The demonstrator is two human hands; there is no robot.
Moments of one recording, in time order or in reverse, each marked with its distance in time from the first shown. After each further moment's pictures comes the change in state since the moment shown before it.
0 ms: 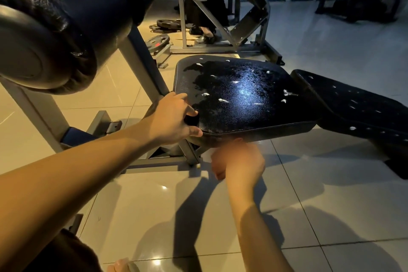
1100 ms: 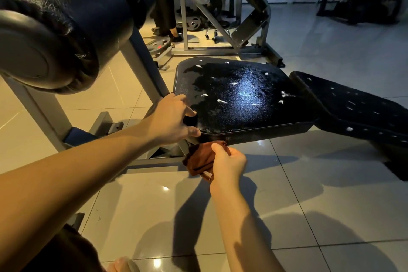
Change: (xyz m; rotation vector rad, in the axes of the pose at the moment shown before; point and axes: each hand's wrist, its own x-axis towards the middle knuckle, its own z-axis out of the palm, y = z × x) left_hand -0.003 0.002 0.001 0.000 0.007 -0.036; right_hand -0.017 -0.024 0.016 0.304 -0.172 0.459
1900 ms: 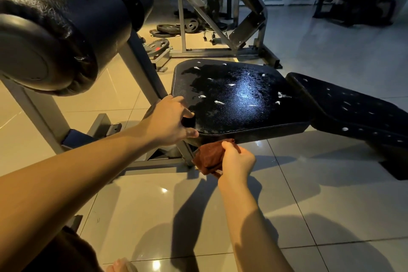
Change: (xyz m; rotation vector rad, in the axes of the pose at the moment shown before) left_hand -0.002 0.006 -0.004 0.001 -0.017 -0.006; right_hand 0.009 -0.015 -0.008 0.009 0.075 -0.011
